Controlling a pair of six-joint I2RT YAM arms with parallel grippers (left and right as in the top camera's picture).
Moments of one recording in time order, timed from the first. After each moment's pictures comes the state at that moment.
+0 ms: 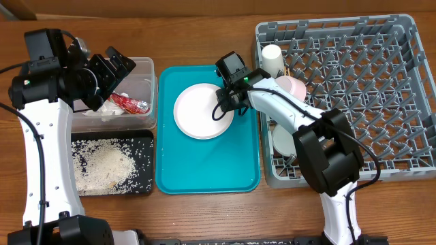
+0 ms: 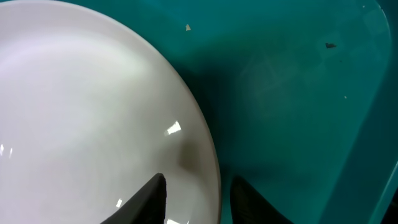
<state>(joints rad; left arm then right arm) 0.24 1.57 1.58 -1.02 0.45 -0.55 0.55 2.19 1.64 -0.65 -0.01 0.22</state>
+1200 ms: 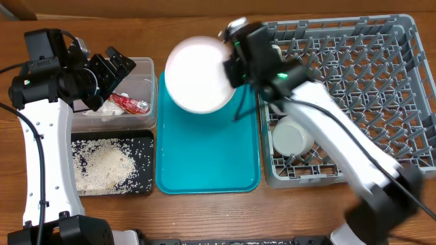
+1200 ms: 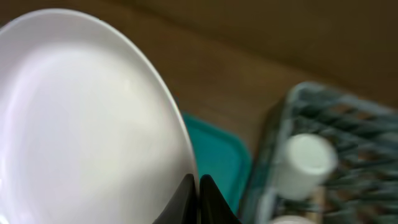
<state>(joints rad) 0.24 1.57 1.58 -1.02 0.45 -0.55 0.55 1.75 1.68 -0.66 0.10 0.06</state>
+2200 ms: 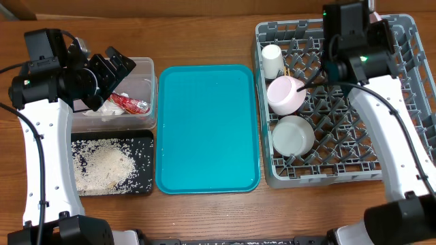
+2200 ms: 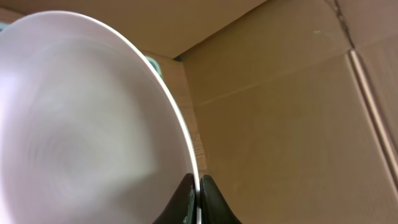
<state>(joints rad) 0.24 1.57 1.58 -1.02 0.45 -0.55 0.20 1.67 1.69 -0.81 0.99 -0.27</state>
